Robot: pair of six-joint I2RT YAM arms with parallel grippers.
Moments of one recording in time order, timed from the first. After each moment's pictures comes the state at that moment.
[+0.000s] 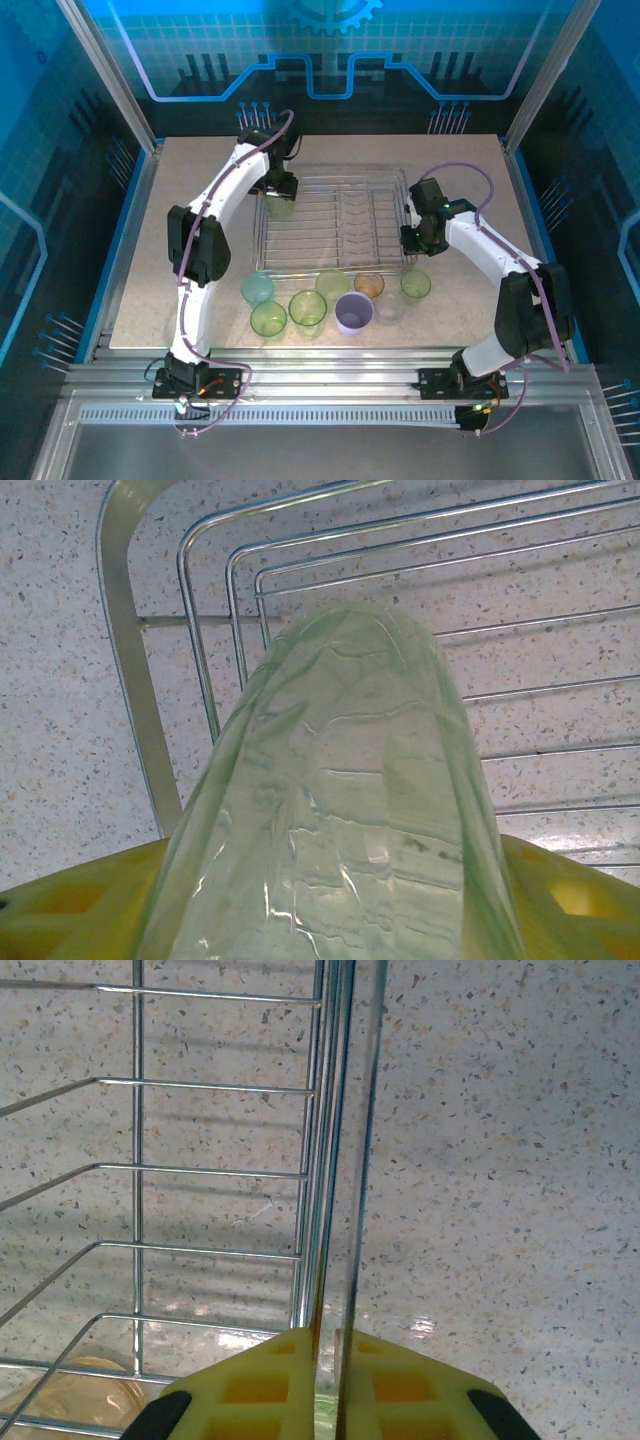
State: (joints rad) left arm -0.33 2.19 2.17 -1.33 -0.17 -0.26; right arm 0.27 1.52 1.09 -0.83 0.01 0.20
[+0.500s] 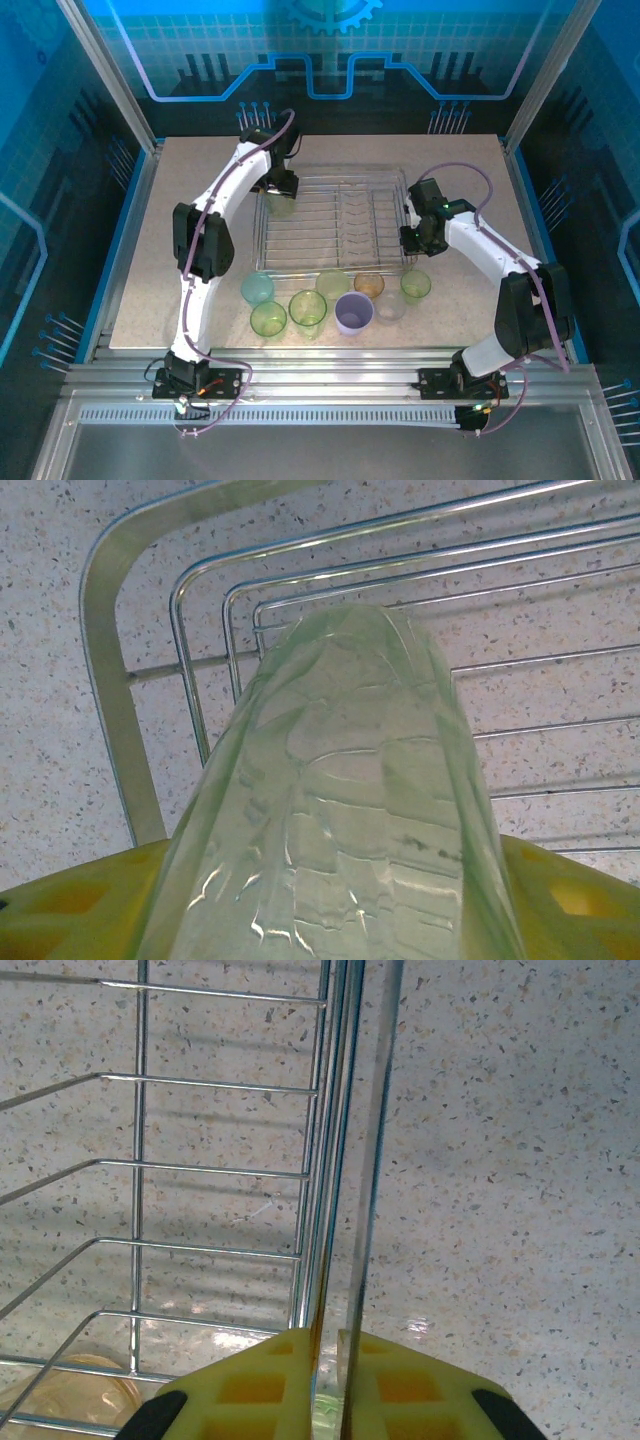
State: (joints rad) left arm -0.32 2.26 2.23 -1.32 -0.17 -0.24; right arm 0.28 1.52 1.09 -0.83 0.02 0.19
